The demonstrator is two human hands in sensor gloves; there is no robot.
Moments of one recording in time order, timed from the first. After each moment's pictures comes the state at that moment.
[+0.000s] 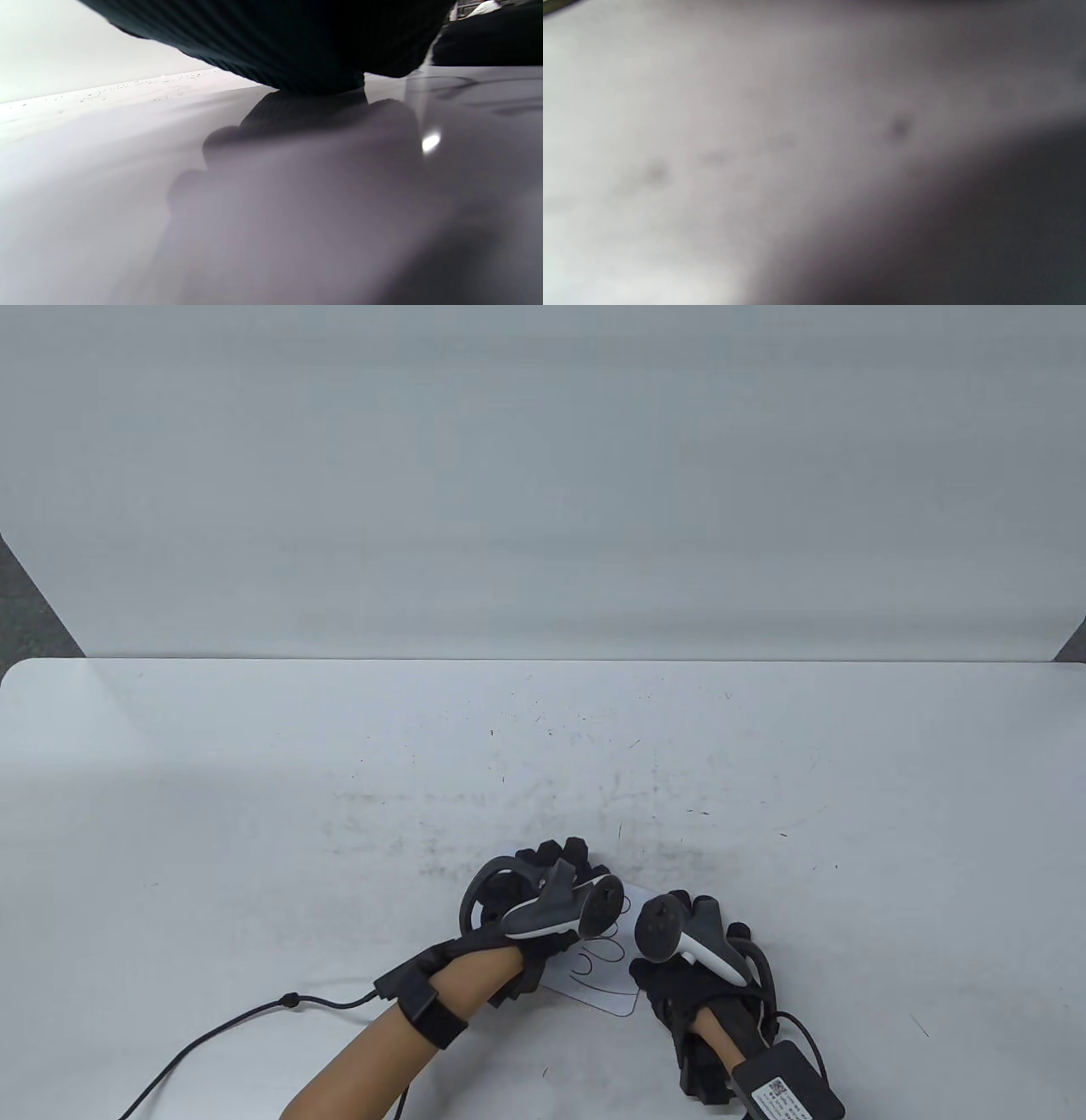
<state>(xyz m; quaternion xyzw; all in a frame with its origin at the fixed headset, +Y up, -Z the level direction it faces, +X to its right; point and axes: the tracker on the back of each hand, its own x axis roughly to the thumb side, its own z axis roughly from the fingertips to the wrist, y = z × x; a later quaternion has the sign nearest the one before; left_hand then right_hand) -0.015 -0.755 -0.381 -0.04 -0.25 -0.09 0.96 0.130 -0.808 -0.321 0.02 0.29 0.95 0.09</state>
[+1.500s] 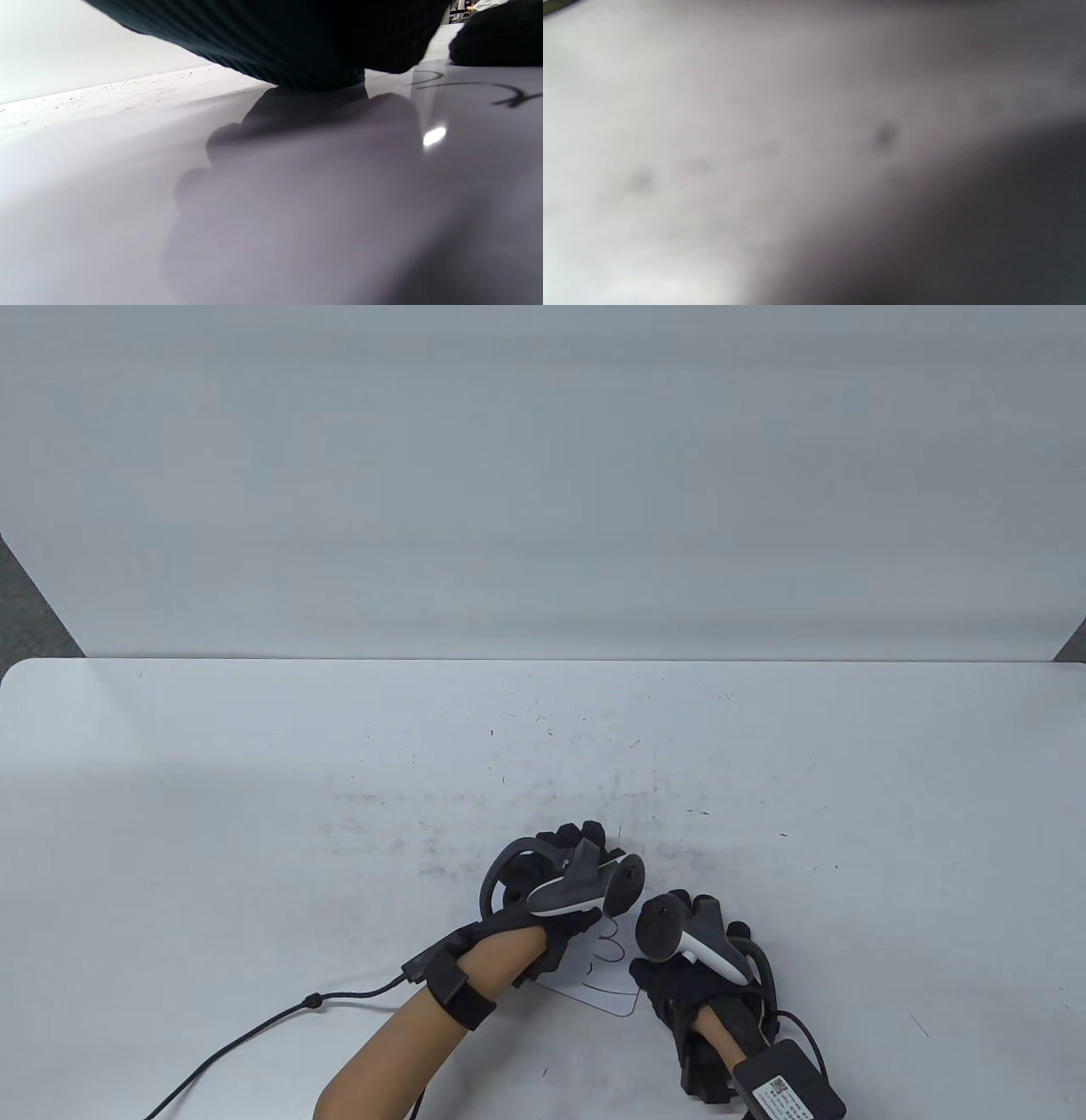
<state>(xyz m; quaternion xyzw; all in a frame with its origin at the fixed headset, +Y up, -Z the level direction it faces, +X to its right) 0.000 -0.755 -0.388 -0.06 -0.25 -0.09 0.96 0.130 -0.808 -0.321 0.02 0.29 0.95 0.10</state>
